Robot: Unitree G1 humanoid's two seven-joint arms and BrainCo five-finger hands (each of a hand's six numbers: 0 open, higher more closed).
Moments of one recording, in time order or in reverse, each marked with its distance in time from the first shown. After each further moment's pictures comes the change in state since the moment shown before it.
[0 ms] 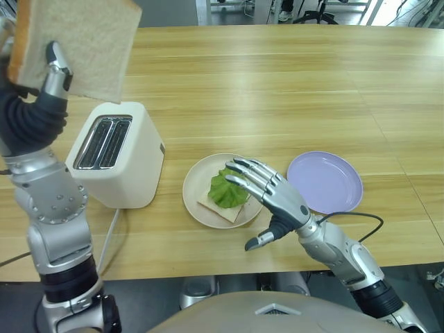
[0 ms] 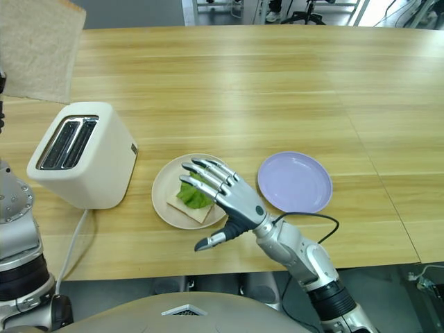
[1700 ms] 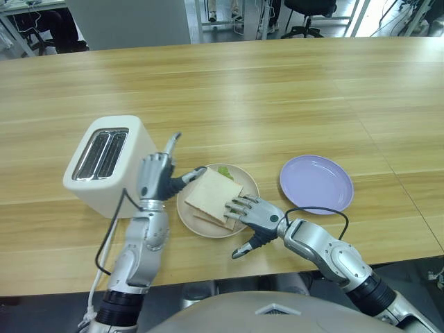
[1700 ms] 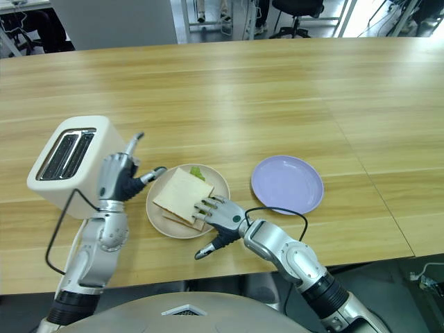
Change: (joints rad) left arm 0.311 -0.021 -0.383 0.250 0.466 0.190 0.112; right arm -0.101 -0.059 0.251 0.027 -0.243 0.413 0.698
